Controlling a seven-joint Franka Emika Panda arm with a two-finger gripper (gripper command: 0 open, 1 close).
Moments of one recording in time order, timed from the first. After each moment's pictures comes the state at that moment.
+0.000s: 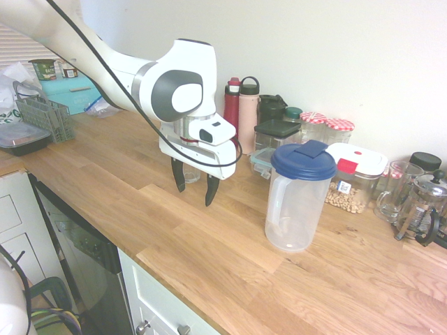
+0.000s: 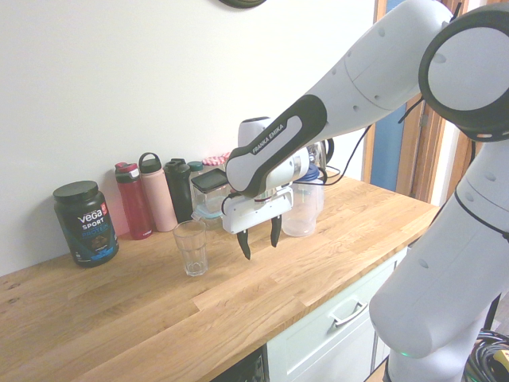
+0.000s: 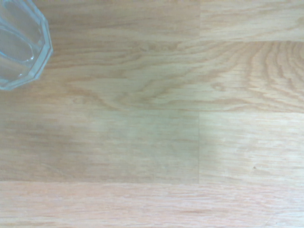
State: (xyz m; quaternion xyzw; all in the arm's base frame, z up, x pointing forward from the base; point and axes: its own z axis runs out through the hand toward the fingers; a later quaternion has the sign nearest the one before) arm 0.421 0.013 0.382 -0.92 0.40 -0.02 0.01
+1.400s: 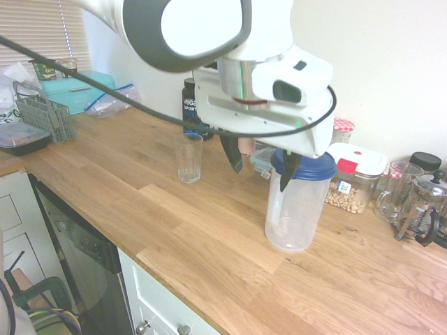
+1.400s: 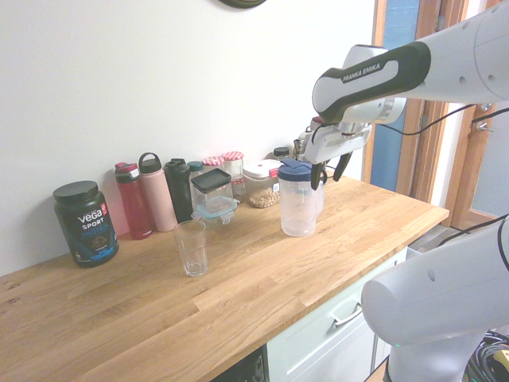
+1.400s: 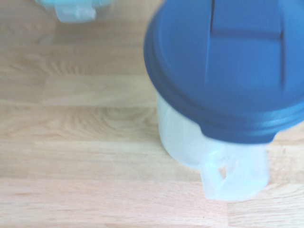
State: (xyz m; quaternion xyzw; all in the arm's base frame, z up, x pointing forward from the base) arm 0.320 -0.176 0.514 -0.91 0.39 -0.16 0.06
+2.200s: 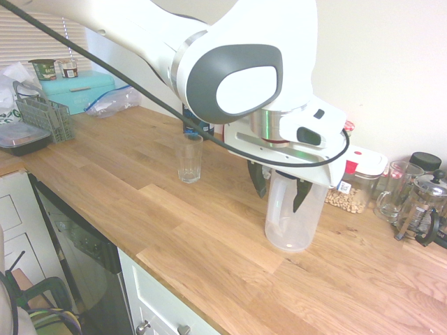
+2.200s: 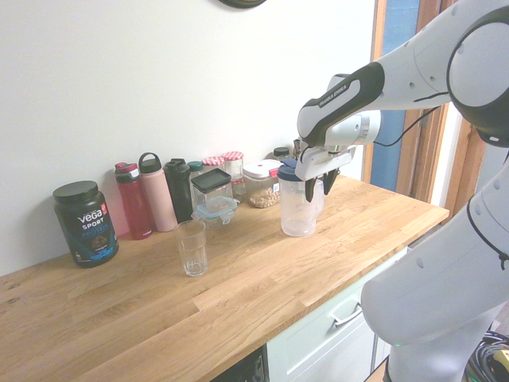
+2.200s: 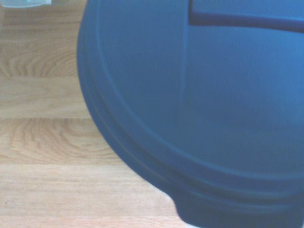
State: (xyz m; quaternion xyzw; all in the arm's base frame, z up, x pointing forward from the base) arm 0.374 -0.193 0.463 -0.91 0.39 -0.15 0.04
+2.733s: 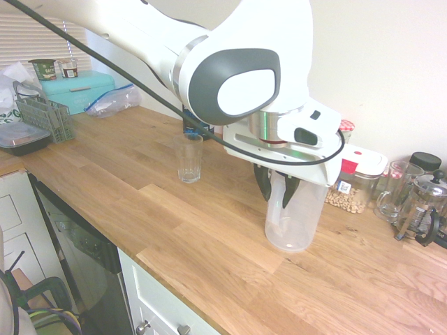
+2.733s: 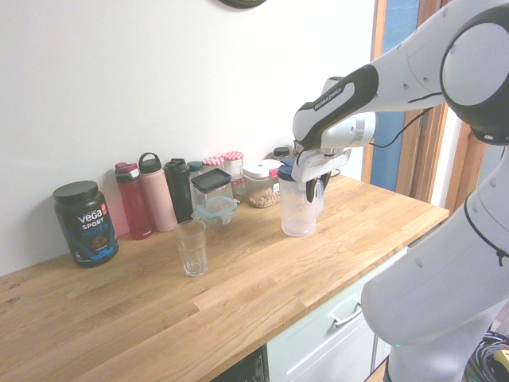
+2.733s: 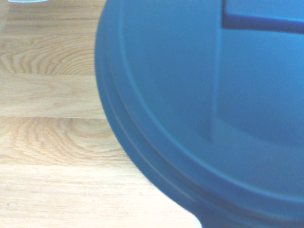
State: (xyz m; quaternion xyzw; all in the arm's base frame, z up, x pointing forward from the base) arm 0.384 -0.186 0.456 -0.91 0.38 -0.14 0.03
